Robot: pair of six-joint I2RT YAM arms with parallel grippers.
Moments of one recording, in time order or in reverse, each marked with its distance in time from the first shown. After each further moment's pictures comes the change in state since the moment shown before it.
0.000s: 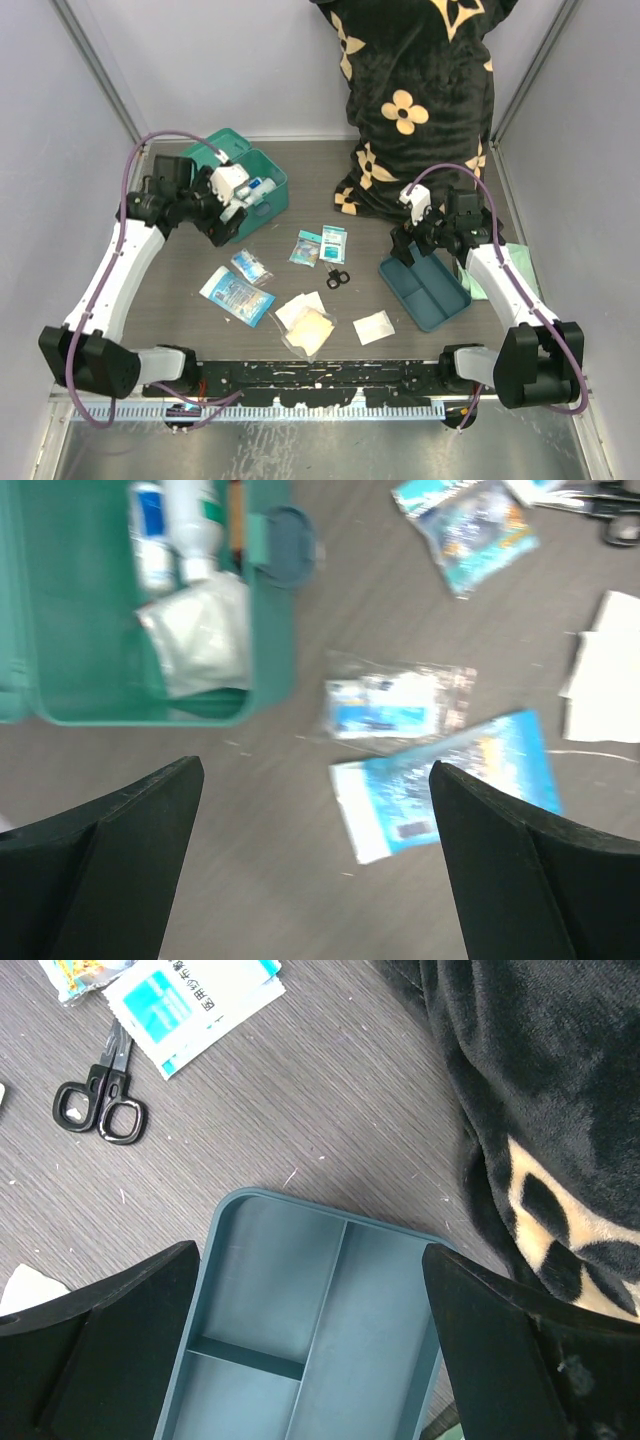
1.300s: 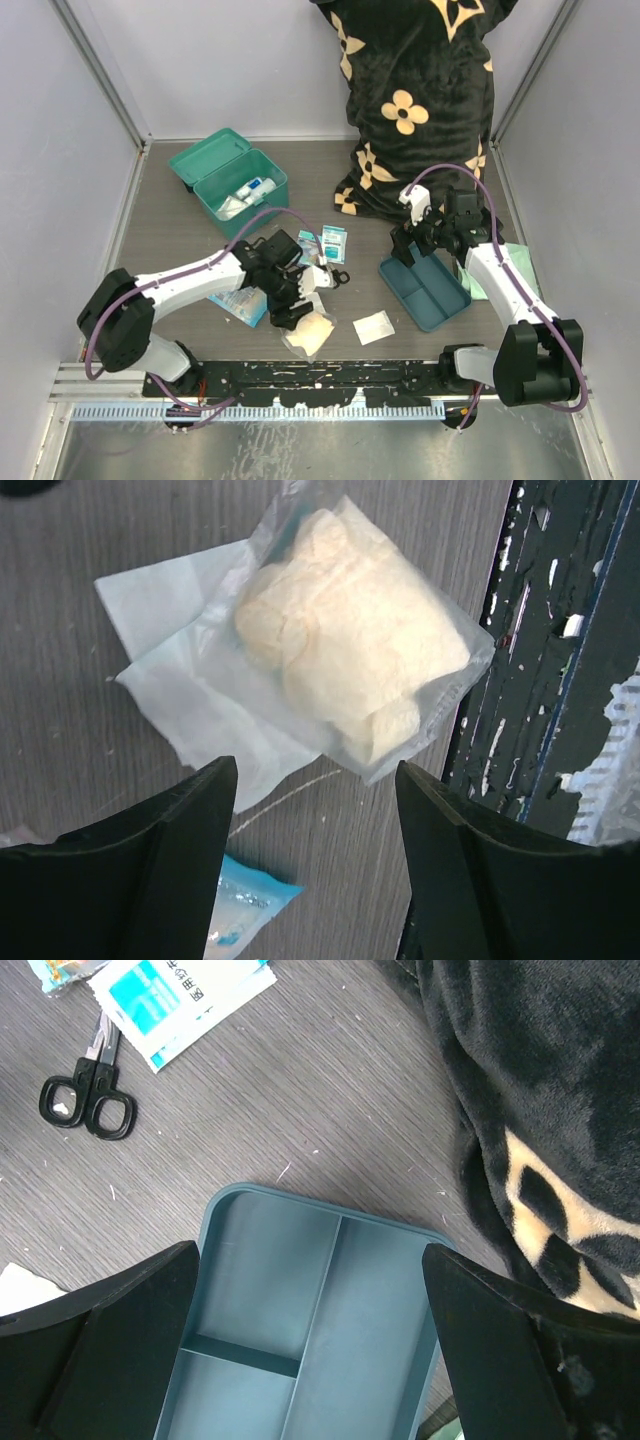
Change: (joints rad) left arm -0.612 0.140 -0.416 0.160 0.148 -0.172; right arm 0.000 0.007 0.000 -0.001 0.016 -0.004
